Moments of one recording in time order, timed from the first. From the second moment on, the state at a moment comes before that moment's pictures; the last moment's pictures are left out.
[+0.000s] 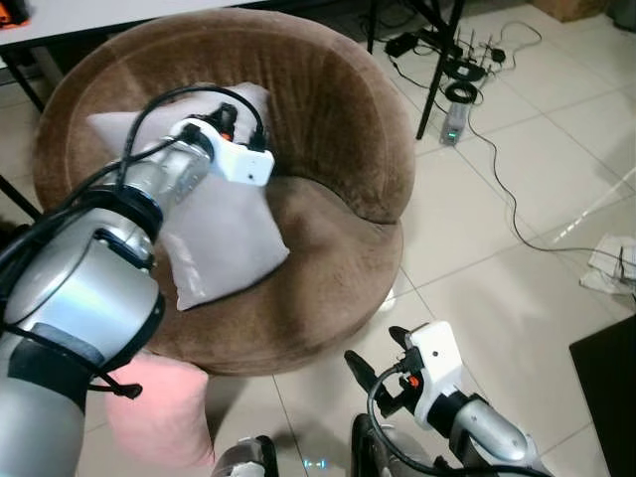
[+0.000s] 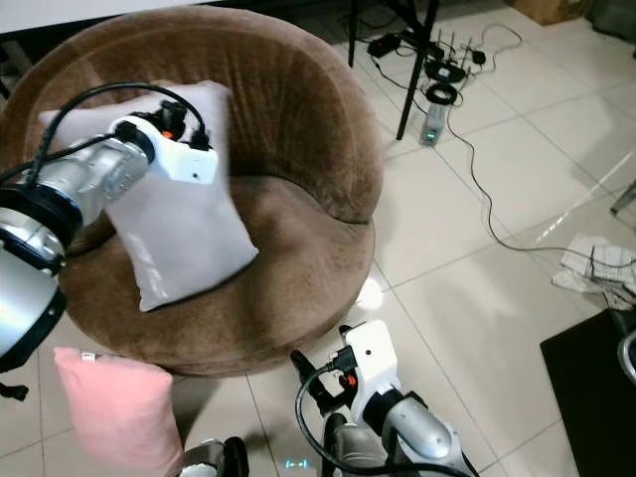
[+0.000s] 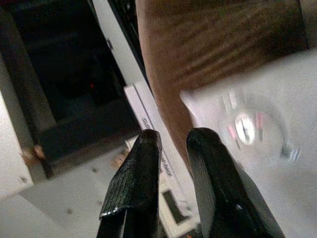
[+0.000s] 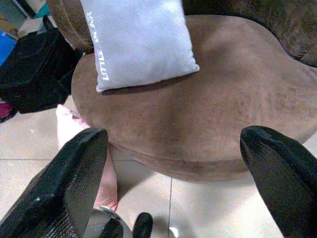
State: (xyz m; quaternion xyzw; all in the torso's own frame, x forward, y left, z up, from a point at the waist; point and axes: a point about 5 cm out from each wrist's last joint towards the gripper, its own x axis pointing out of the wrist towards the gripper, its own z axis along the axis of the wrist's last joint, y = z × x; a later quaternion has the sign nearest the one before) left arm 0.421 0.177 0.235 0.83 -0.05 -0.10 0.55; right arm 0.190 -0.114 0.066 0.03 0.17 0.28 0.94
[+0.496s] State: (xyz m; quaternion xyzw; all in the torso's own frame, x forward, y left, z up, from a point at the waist) left arm 0.425 0.176 0.256 0.50 -0.02 -0.04 0.87; right arm 0.239 -0.114 0.081 0.03 0.12 0.24 0.96
